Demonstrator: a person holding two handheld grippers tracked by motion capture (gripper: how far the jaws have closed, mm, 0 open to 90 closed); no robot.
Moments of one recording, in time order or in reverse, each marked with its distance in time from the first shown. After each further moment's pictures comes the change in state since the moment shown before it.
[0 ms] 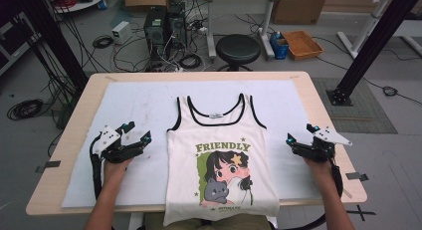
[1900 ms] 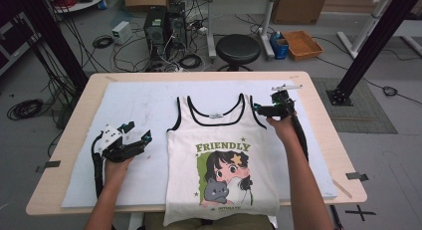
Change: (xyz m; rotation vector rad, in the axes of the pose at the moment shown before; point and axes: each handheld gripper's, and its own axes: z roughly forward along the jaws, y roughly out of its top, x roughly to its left) left arm -0.002 0.001 0.003 0.038 0.043 -0.002; right arm 0.035 0.098 0.134 0.326 0.063 0.113
